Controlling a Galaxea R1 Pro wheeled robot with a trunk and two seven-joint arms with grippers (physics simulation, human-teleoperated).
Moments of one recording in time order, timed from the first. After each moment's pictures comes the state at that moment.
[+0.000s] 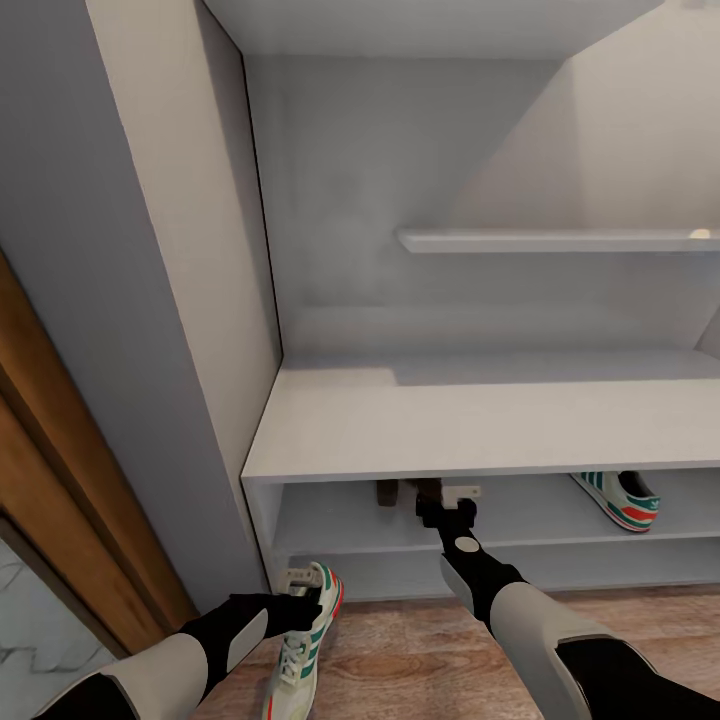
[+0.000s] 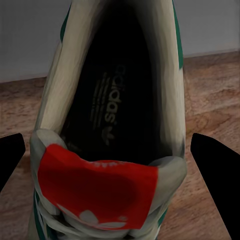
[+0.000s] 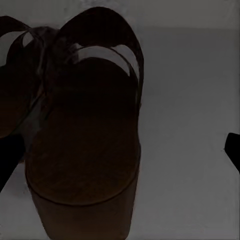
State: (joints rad) left arm -0.72 -0.05 -0.67 -0.17 0.67 0.21 -0.19; right arm -0.84 0.12 0.05 -0.18 0.05 -0.27 -0.21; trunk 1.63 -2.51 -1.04
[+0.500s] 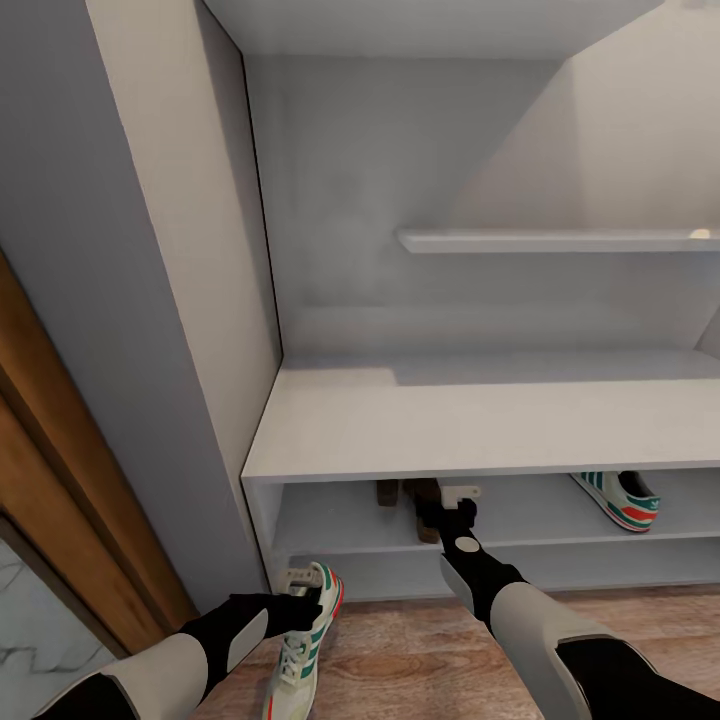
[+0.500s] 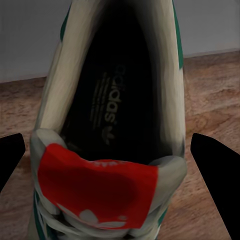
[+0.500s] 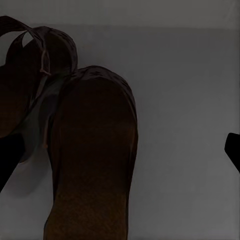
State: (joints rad) left arm -0.72 -0.05 -0.67 -0.17 0.67 0.21 -0.19; right arm -0.84 0.12 0.05 -0.18 0.05 -0.27 -0.21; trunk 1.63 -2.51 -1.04
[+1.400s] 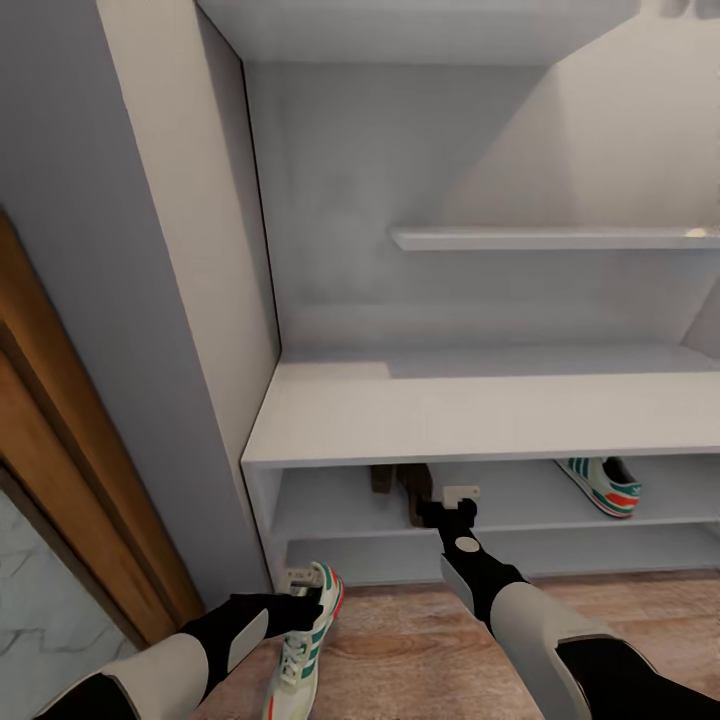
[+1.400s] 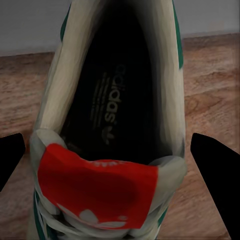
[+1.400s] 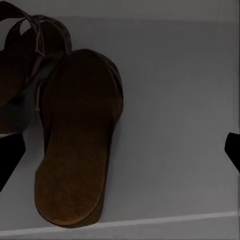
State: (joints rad) left arm -0.72 -0.05 -0.67 -0.17 0.67 0.21 -0.19; right arm -0.84 0.12 0.05 -0.18 0.05 -0.27 -0.21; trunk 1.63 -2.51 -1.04
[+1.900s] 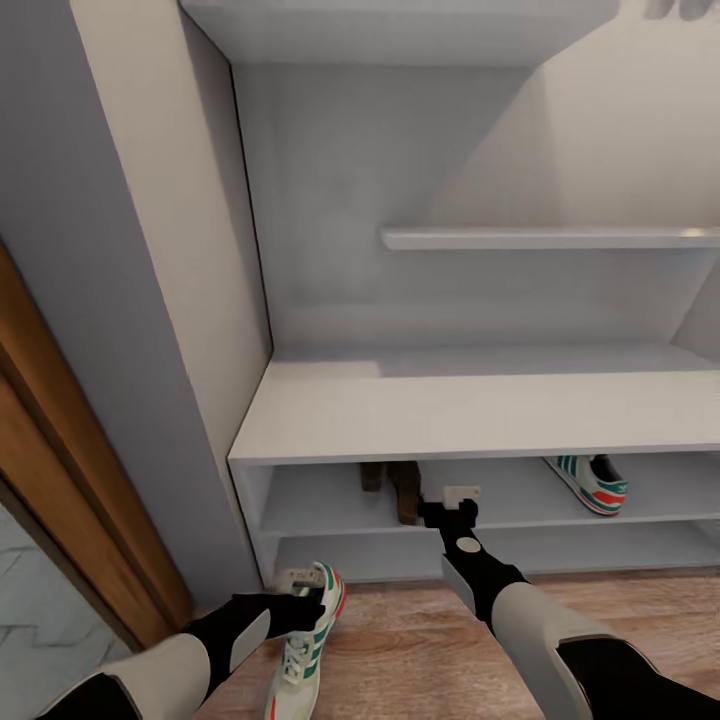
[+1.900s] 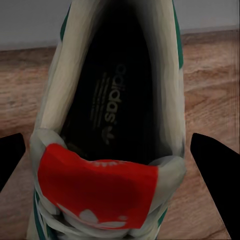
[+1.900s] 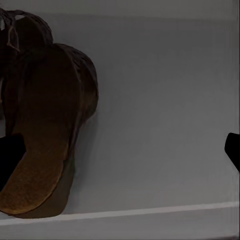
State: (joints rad) left arm -0.72 -0.06 -0.67 -0.17 0.67 0.21 -0.19; right arm -0.84 0.11 0.05 -0.18 0.05 -0.27 -0.21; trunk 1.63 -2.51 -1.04
